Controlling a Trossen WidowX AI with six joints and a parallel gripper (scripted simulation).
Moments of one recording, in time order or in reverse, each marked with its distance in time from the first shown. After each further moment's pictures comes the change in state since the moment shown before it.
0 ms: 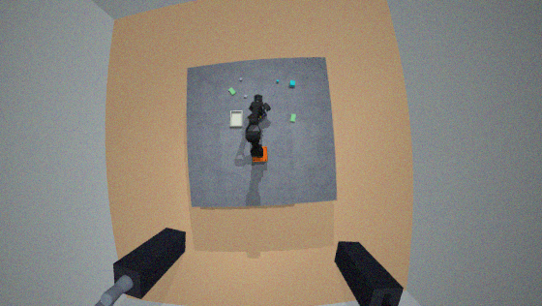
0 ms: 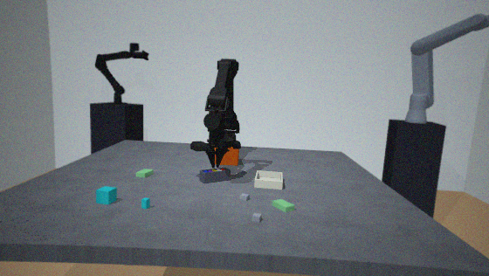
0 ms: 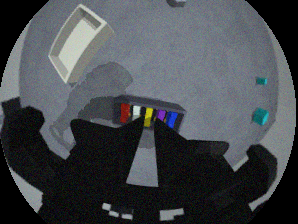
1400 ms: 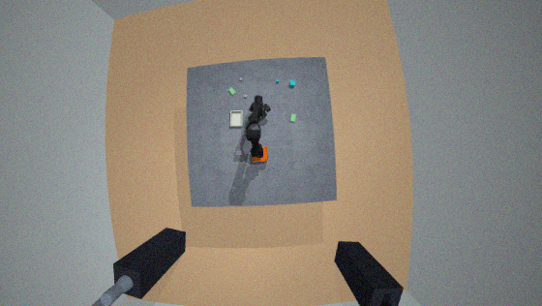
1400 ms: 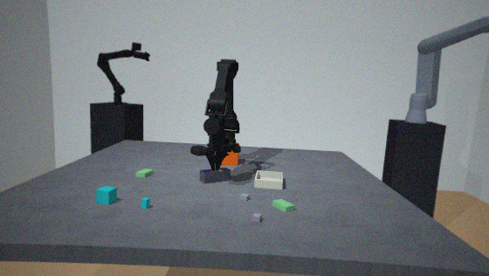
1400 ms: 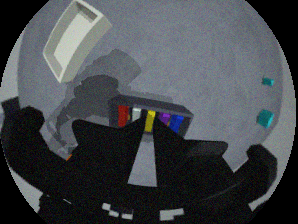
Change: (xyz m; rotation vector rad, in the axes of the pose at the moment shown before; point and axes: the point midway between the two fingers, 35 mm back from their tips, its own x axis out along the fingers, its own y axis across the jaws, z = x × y) arm 0.016 0.002 -0.002 -0.002 0.009 0.008
